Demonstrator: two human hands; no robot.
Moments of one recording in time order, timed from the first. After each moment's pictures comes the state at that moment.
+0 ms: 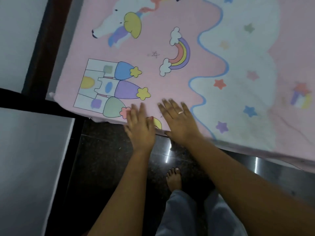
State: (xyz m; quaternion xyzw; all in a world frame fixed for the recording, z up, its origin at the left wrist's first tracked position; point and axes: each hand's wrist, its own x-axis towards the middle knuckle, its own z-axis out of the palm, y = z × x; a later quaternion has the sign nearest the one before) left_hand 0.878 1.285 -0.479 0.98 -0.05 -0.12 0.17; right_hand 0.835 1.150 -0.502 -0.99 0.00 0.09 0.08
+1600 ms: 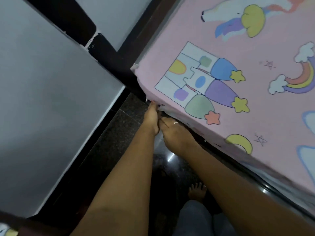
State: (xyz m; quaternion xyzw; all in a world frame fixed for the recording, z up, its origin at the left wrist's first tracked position) left_hand 1.011 1.469 -0.499 0.56 0.41 -0.22 0.69; right_hand 0.941 1.375 -0.502 -0.92 -0.19 0.17 0.30
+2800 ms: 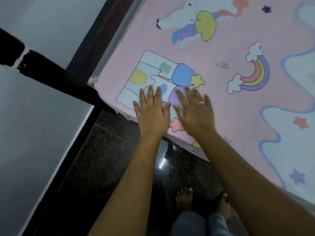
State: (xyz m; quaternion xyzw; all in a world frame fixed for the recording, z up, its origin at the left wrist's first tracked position) left_hand 1.004 1.362 -0.490 0.99 -0.07 -0.08 0.11; right_hand 0.975 1.230 -0.501 -0.98 0.06 0.10 0.14
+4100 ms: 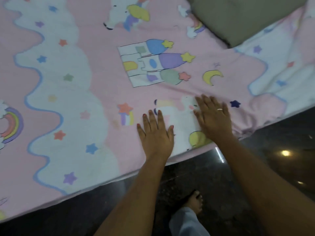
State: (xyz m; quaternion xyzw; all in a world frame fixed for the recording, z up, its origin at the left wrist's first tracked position) left_hand 0.628 0.883 -0.511 0.89 -0.43 -0.15 0.05; right_hand 0.493 0.748 -0.500 -0.87 0.48 0.02 0.09
